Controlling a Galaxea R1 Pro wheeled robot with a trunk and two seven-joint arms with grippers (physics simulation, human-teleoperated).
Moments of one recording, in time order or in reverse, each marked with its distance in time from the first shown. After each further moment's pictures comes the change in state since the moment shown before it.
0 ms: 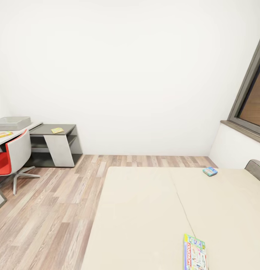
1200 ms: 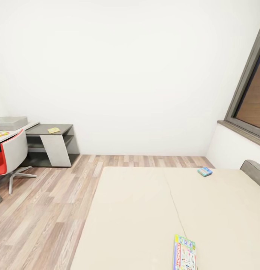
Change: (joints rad) left arm 0.000 0.000 0.000 0.000 0.000 0.000 0.000; right arm -0.001 0.000 -0.001 0.000 0.001 0.000 -0.001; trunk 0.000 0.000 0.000
